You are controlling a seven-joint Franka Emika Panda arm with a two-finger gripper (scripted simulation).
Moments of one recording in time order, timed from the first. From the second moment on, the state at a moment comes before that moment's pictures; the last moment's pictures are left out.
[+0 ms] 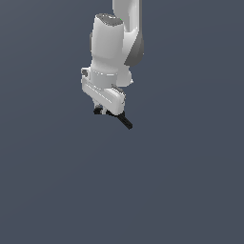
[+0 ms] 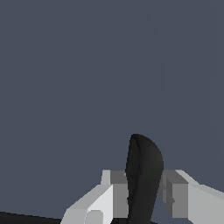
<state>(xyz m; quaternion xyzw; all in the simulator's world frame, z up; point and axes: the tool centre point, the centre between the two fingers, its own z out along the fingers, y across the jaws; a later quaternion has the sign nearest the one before) -0.046 -0.087 0.249 0.92 -0.37 0.12 0.06</state>
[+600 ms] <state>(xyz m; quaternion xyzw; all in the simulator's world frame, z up) -0.050 -0.083 0.263 0.92 -0.37 0.12 0.06</state>
